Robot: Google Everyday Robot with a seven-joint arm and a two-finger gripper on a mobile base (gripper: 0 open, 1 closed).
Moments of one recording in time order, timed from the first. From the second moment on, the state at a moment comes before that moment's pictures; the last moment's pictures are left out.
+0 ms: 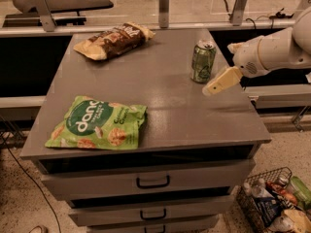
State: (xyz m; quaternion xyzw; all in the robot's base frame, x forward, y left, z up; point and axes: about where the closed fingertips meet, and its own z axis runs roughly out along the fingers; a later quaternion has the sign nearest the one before) arm 0.653 -0.199 0.884 -0.47 0.77 0.09 0.42
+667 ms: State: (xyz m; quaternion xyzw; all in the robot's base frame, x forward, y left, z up) arm 0.683 -0.160 0.887 -0.42 0.73 0.18 0.50
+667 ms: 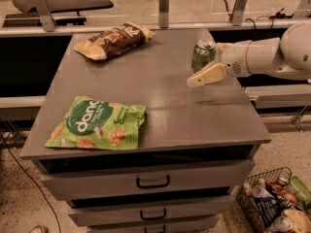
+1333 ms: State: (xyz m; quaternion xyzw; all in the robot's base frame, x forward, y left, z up) arm 0.683 -0.091 0.931 -0.40 0.66 0.29 0.56
